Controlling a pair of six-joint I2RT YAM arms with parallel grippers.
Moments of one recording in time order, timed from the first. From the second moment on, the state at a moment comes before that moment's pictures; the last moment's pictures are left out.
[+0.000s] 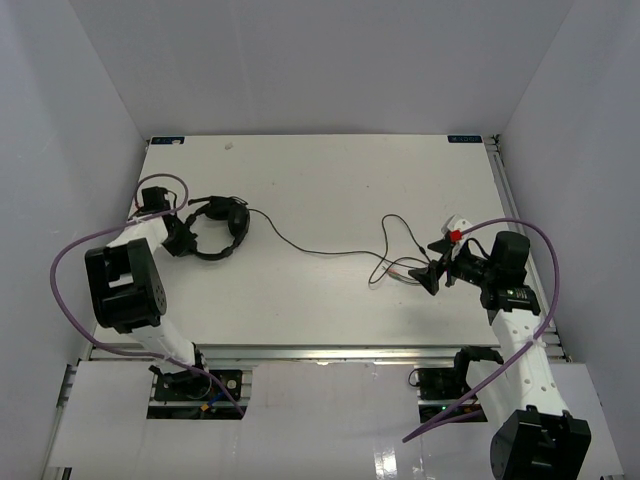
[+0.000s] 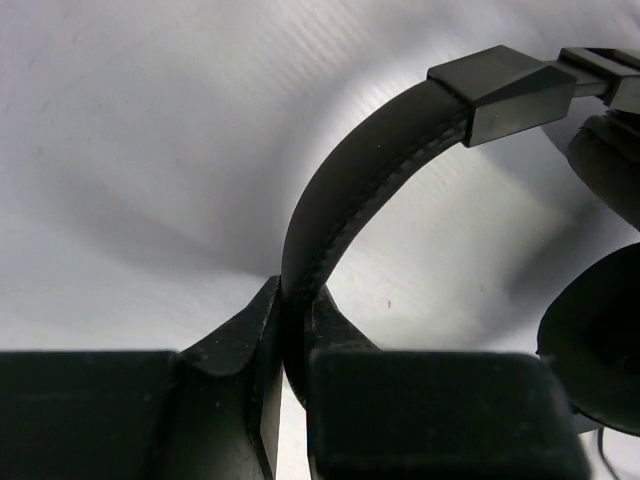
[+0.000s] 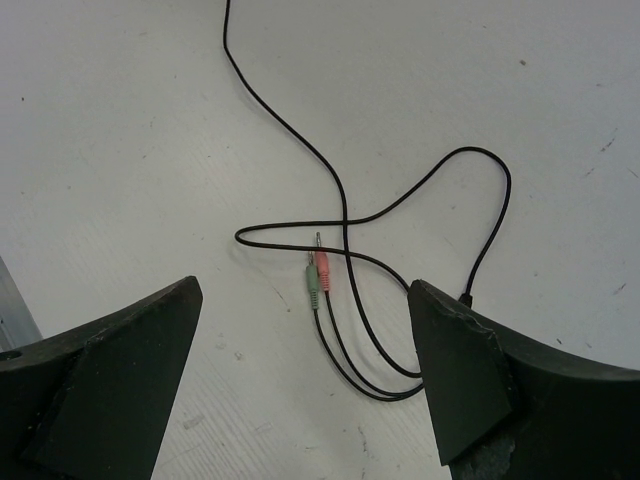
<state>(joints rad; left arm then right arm) 0.23 1.70 1.03 -0.43 0.03 -0.50 -0.10 0.77 0.51 -0.26 -0.97 -0.49</state>
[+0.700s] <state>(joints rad) -0.49 1.25 1.22 -0.69 0.14 -0.52 -0.09 0.75 0.58 -0.15 -1.25 -0.68</state>
